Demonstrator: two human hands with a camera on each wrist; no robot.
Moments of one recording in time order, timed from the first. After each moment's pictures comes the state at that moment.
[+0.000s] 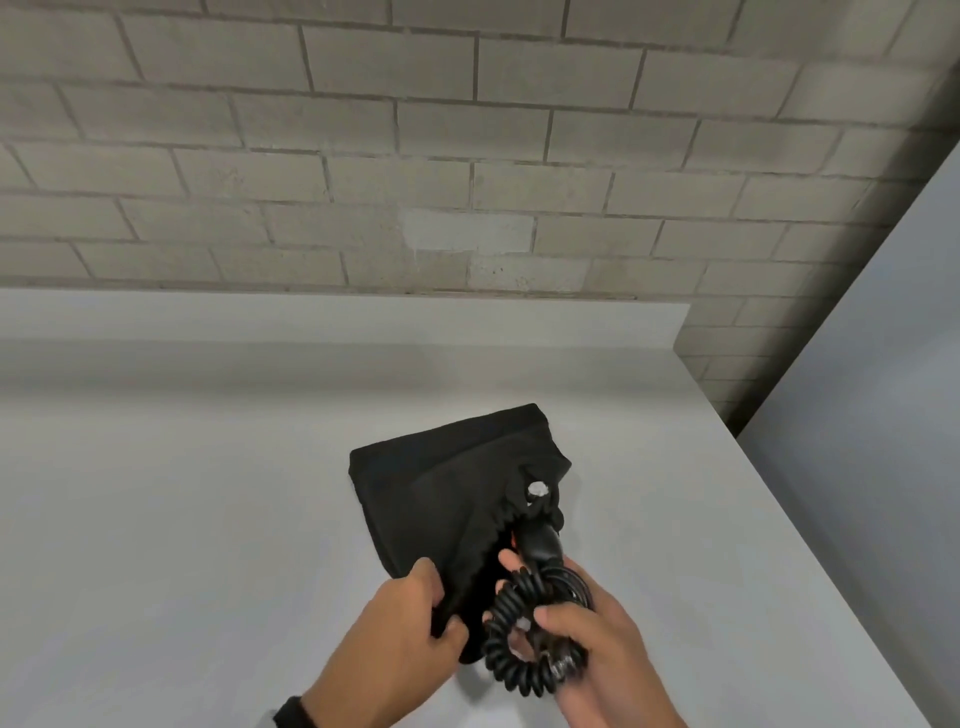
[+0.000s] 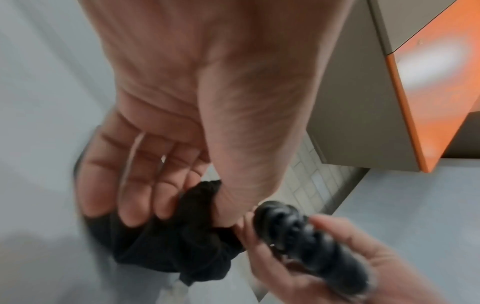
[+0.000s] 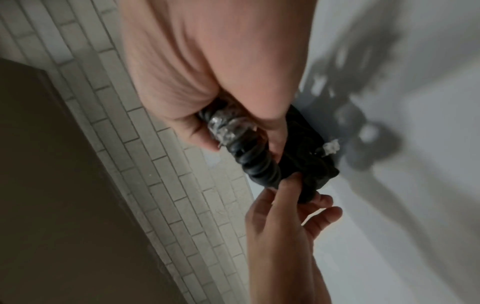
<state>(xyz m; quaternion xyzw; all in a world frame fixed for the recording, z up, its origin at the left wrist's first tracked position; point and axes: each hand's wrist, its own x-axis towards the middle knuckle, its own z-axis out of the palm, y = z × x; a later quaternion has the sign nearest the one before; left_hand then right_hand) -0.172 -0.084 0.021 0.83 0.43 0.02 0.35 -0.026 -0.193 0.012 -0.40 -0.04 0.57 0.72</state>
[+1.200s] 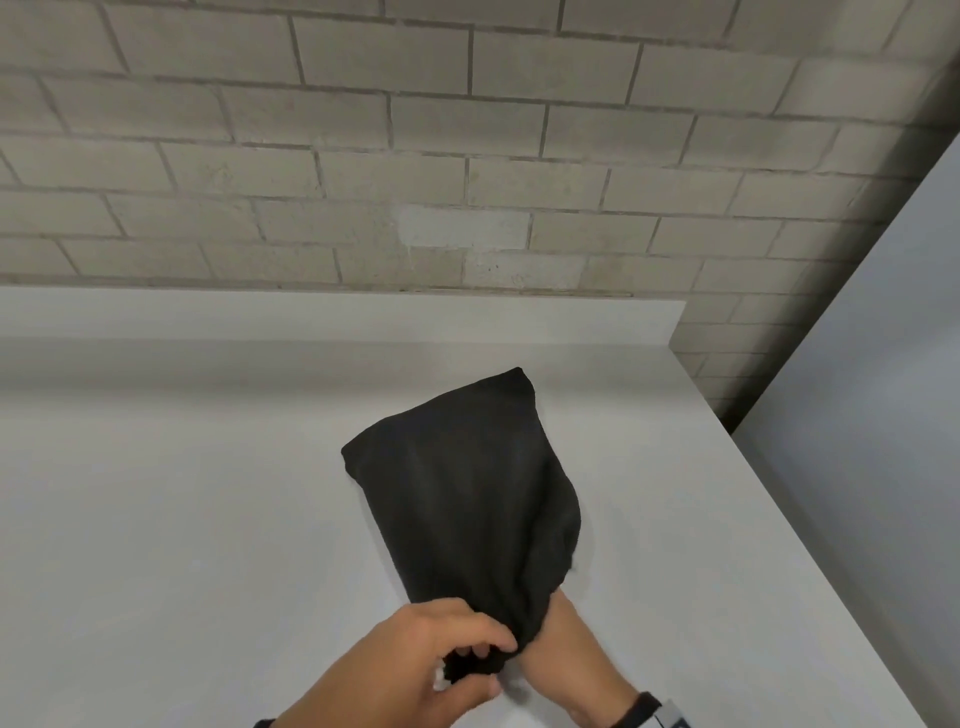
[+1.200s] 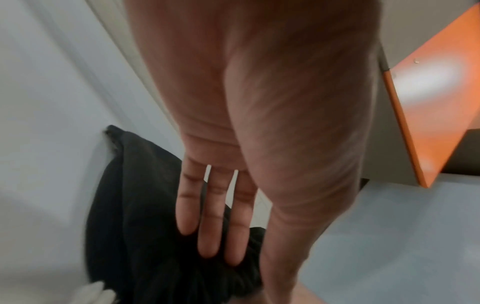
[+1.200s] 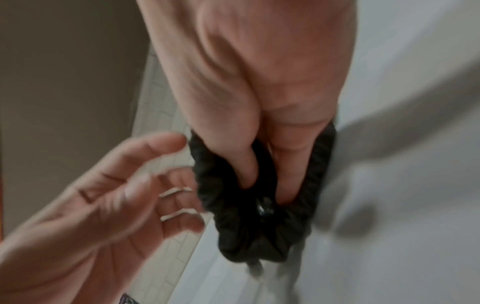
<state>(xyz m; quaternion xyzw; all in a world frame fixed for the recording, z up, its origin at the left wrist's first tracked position) -0.177 -0.084 0.031 0.89 0.22 -0.02 0.40 -0.018 -0.169 -0.029 -0.72 -0.42 0.39 0.39</state>
